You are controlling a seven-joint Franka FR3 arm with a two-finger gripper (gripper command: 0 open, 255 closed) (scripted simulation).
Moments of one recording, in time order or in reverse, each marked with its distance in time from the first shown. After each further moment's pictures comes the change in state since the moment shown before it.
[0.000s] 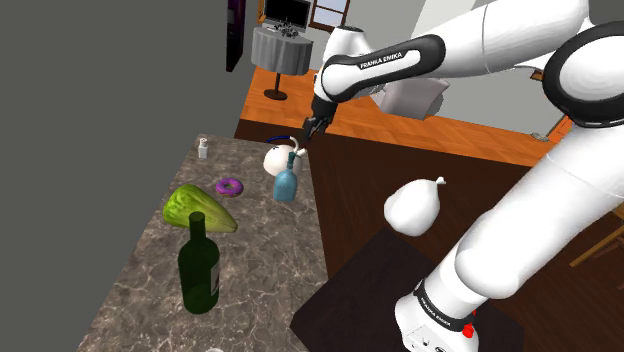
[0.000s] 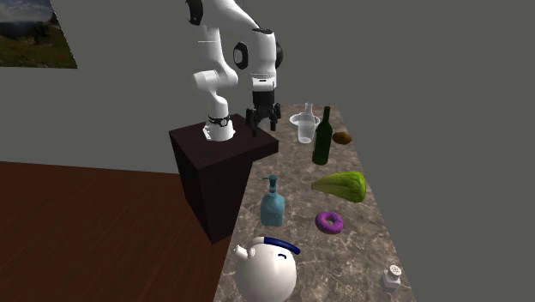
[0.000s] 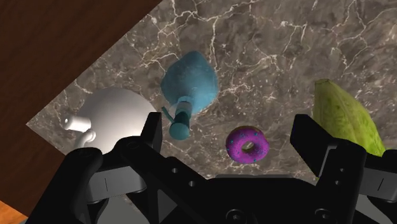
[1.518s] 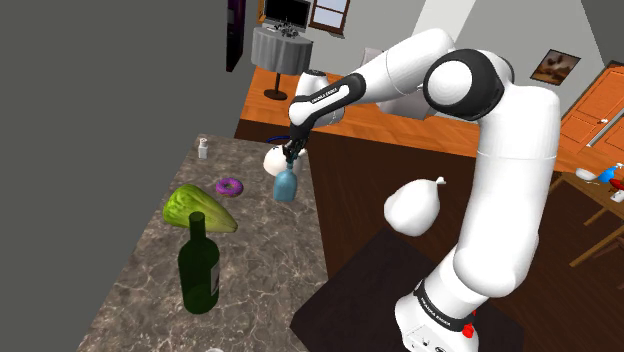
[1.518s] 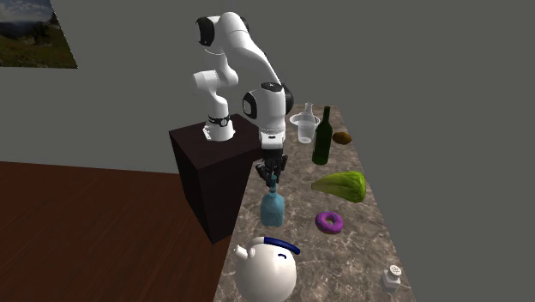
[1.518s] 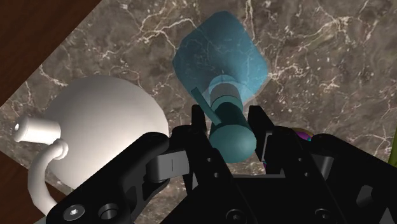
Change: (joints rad) arm -0.032 0.492 -0.017 0.293 0.036 0.179 -0.046
